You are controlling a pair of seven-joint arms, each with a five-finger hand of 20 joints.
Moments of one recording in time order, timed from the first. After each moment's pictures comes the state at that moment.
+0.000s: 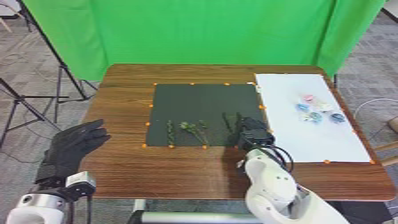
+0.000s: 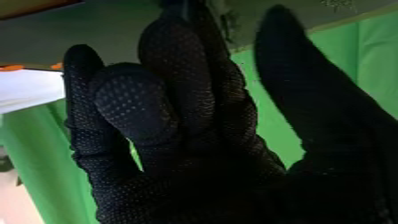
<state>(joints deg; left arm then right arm) 143.0 -45.6 -101.9 -130.2 39.2 22.8 16.8 -88.1 -58.8 49.6 -112.7 -139.5 -3.0 47.4</state>
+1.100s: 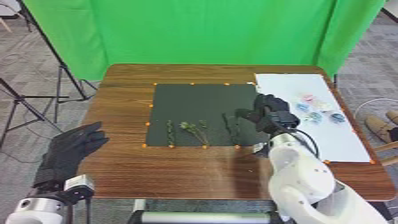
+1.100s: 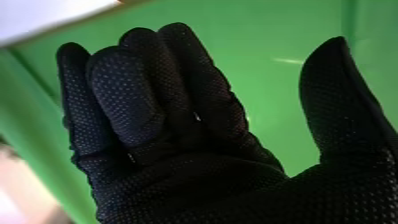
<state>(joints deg) 144.7 -45.6 -102.1 -130.4 38.7 23.2 18.6 -90.5 -53.2 61.1 -122.3 -133.2 -1.6 43.4</state>
